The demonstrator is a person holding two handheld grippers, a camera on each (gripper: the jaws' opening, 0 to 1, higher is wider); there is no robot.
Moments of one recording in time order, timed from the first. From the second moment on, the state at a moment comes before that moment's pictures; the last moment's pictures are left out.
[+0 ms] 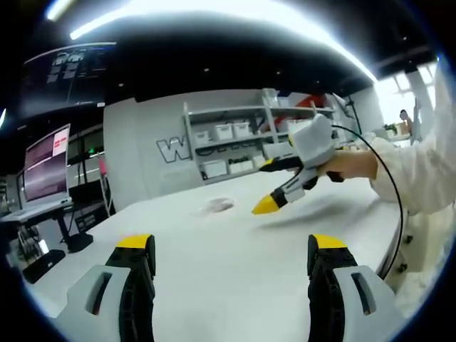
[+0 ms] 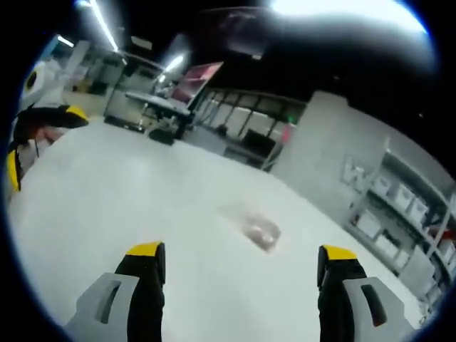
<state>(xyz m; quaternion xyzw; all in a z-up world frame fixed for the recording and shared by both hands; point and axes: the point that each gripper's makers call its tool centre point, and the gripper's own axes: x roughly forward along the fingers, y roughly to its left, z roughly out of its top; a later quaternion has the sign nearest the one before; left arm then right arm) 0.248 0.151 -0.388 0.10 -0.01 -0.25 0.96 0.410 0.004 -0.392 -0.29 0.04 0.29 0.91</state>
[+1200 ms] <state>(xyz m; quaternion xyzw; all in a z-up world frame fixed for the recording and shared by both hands) 0.251 0.157 -0.387 0.10 -0.01 -0.24 0.97 0.430 0.027 -0.391 -0.30 0.03 0.29 0.91</state>
